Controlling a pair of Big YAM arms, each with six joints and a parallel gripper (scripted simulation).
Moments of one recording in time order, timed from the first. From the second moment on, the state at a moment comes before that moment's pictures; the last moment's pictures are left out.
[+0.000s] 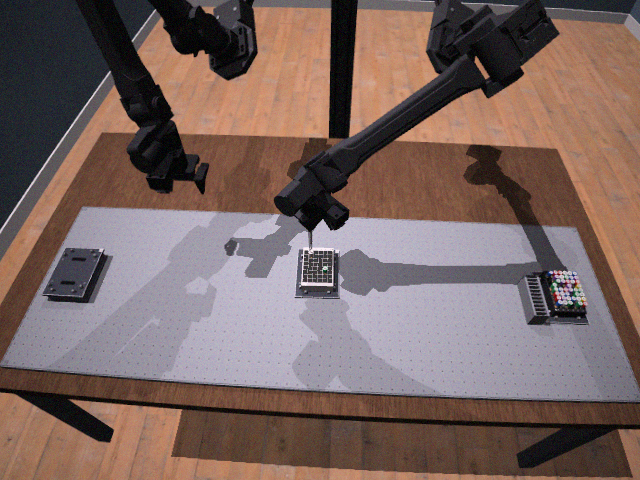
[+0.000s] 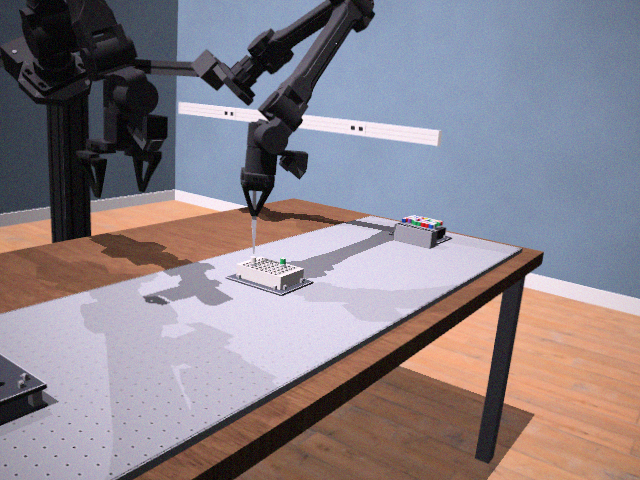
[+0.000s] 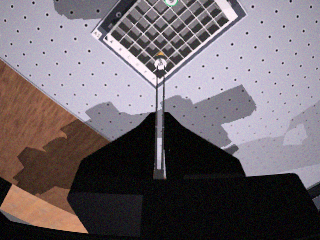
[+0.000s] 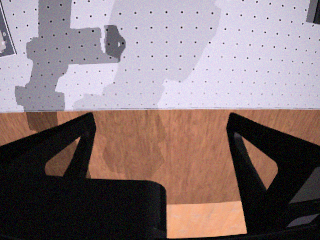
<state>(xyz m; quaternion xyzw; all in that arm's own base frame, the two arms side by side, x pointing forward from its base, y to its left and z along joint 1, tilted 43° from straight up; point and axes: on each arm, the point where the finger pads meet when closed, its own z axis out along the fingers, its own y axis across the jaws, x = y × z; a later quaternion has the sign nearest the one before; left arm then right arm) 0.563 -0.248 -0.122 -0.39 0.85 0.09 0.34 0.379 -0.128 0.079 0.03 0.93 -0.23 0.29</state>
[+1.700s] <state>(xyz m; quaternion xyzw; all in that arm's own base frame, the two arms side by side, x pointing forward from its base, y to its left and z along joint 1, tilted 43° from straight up) 0.552 -0.218 -0.102 -0.15 0.93 0.18 0.29 0.379 -0.128 0.079 0.03 0.93 -0.23 0.29</state>
